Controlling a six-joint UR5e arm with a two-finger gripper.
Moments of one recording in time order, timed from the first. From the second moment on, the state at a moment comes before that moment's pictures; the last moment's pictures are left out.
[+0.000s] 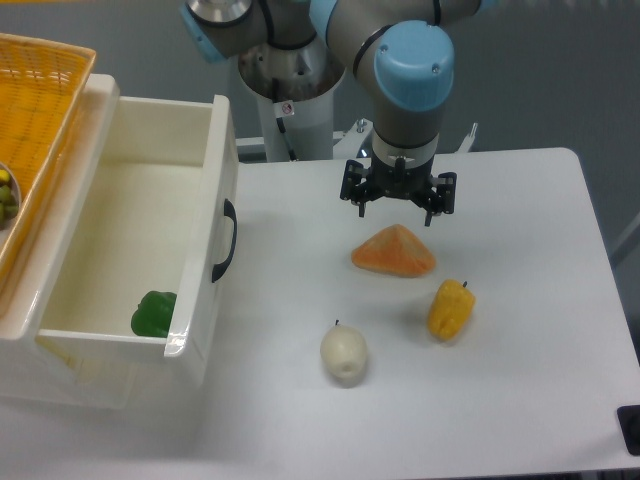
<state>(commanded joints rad) 2.56 -1.74 -1.61 -1.34 1.58 0.72</state>
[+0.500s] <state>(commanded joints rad) 2.56 -1.74 -1.65 -1.34 1.58 0.69</state>
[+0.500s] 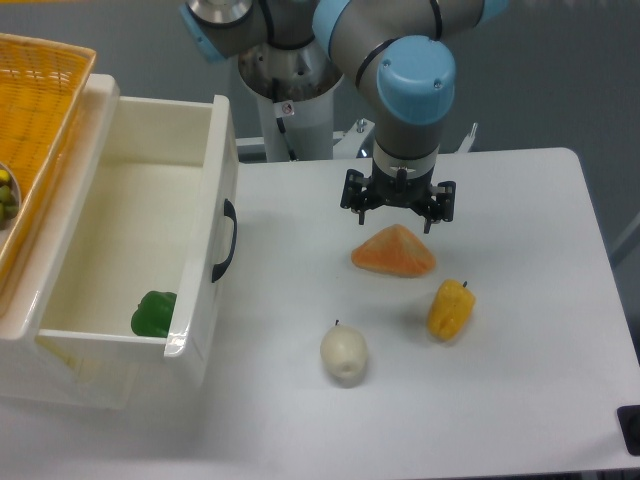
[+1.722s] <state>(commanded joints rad) 2.54 -1.75 -1.66 -1.33 1.58 0.57</state>
